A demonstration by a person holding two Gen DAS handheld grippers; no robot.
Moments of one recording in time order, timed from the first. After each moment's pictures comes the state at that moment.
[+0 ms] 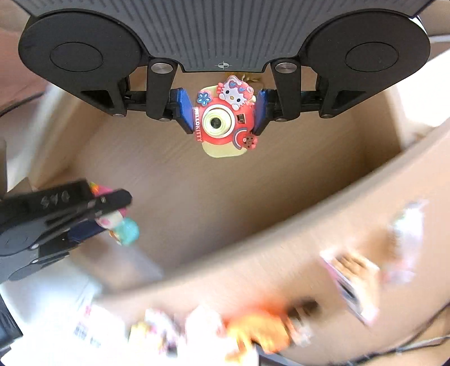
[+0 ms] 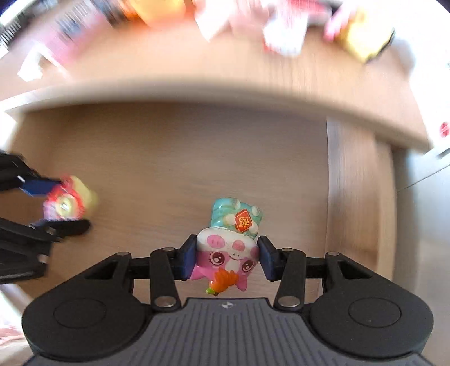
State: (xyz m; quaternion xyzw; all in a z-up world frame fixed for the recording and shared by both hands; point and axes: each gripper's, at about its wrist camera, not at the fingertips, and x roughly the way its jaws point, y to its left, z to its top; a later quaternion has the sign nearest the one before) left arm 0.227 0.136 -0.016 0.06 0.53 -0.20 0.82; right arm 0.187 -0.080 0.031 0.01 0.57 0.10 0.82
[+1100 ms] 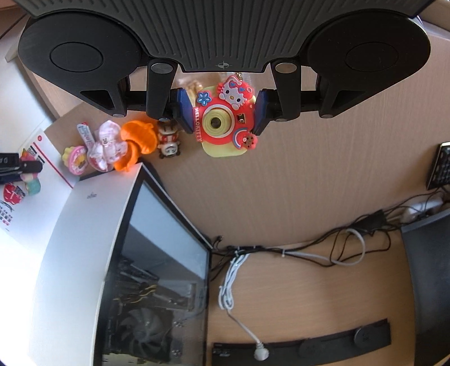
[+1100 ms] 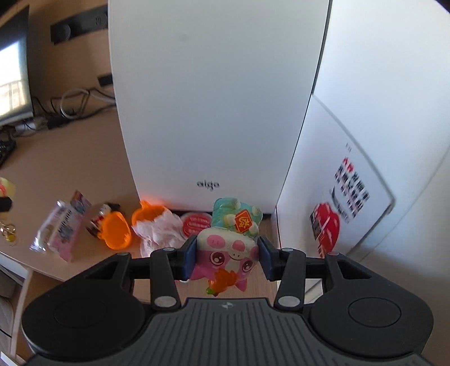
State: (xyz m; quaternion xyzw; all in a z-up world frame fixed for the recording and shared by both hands) left arm 0.262 0.242 0.128 0.00 0.37 -0.05 0.93; right arm 0.228 -0.131 0.163 -0.01 0.40 -0.02 0.92
